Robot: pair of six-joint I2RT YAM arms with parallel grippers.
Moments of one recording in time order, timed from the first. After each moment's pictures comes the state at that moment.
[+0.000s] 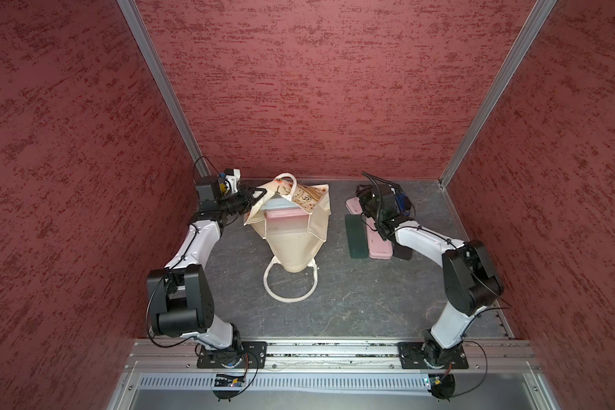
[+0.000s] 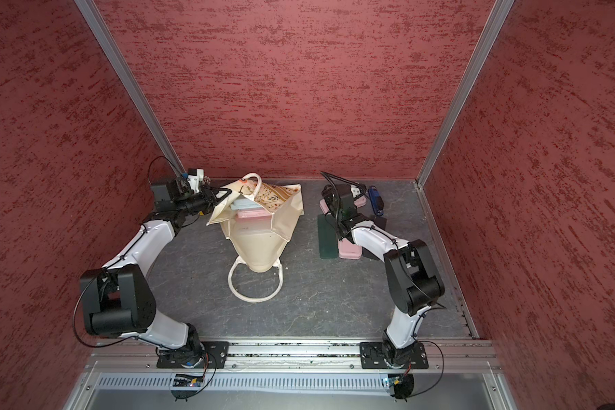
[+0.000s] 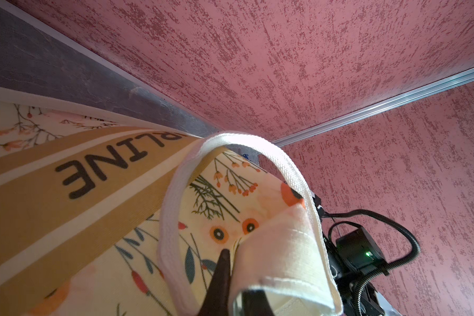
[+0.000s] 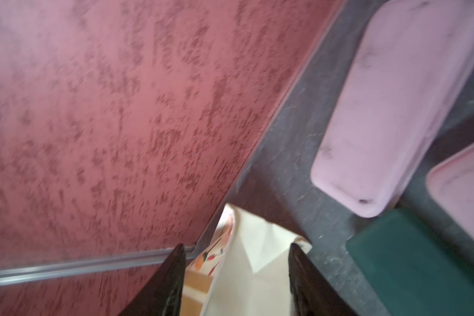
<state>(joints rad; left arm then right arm) 0.15 1.54 1.14 -0.01 0.89 -0.75 0.41 1.73 1.17 0.26 0.16 1.26</state>
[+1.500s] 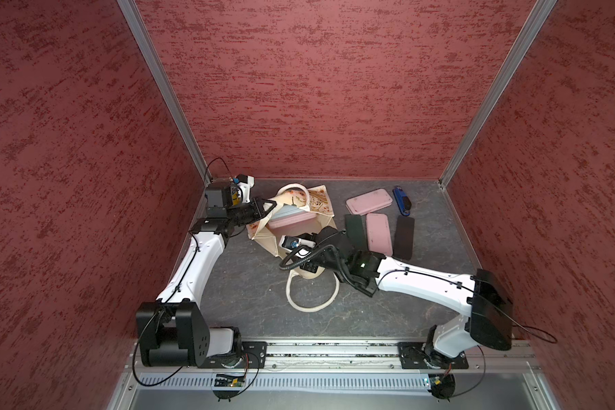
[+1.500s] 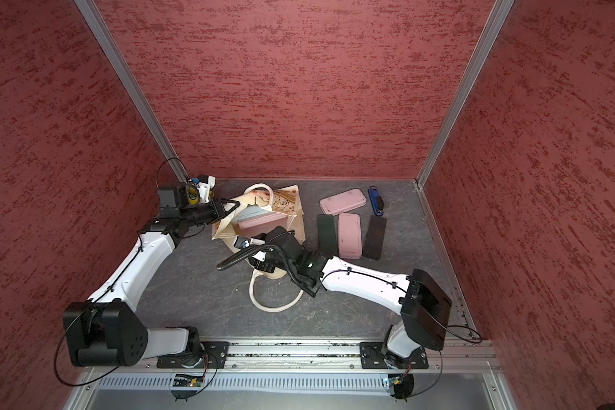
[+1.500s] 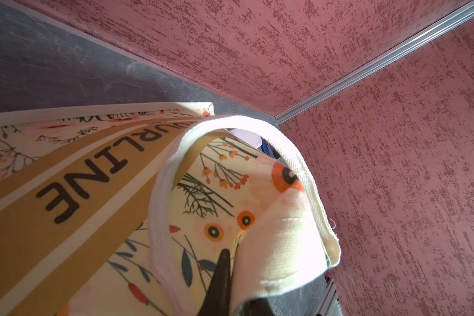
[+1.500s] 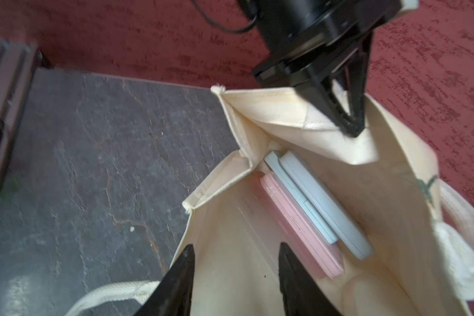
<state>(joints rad) 0.01 1.33 1.09 -0.30 0.74 -0.50 1.06 1.59 1.18 -0.01 0.07 -0.45</state>
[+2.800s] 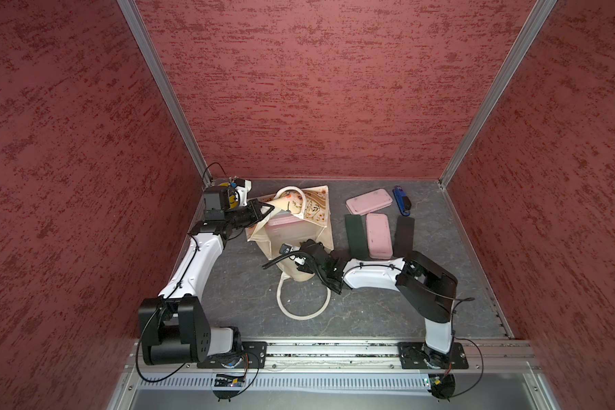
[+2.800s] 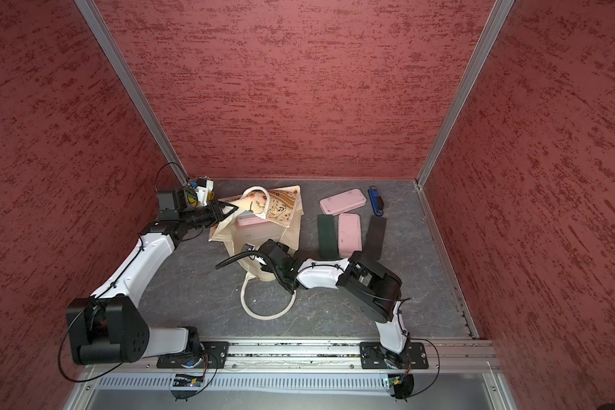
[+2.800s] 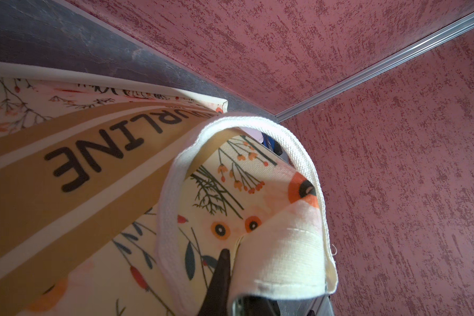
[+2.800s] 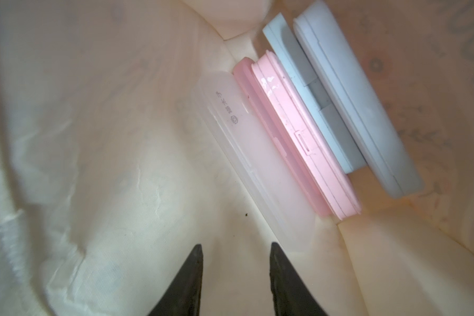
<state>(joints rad) 0.06 1.35 1.05 -0.26 0.79 -0.53 1.02 1.93 1.13 0.23 0.36 -0.48</state>
